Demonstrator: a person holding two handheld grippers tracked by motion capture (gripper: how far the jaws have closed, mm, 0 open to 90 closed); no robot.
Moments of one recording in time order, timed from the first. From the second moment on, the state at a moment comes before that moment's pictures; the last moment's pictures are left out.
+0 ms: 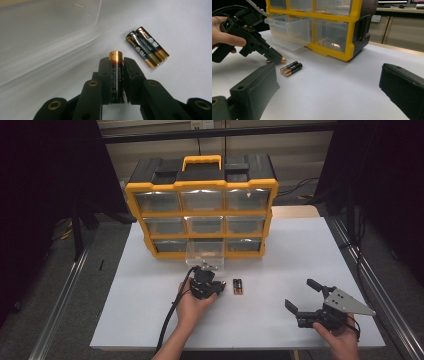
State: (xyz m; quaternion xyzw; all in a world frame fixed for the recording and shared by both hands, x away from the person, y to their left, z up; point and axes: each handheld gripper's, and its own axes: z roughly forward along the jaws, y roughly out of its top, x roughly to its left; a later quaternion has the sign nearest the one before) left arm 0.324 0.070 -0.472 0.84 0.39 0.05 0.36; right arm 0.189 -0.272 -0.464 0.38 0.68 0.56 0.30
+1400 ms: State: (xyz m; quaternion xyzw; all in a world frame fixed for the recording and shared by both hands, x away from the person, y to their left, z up) left arm 0.340 0.084 -0.376 0.85 0.35 0.00 0.40; right arm 0.189 -0.271 -0.464 0.38 0.68 0.56 0.30
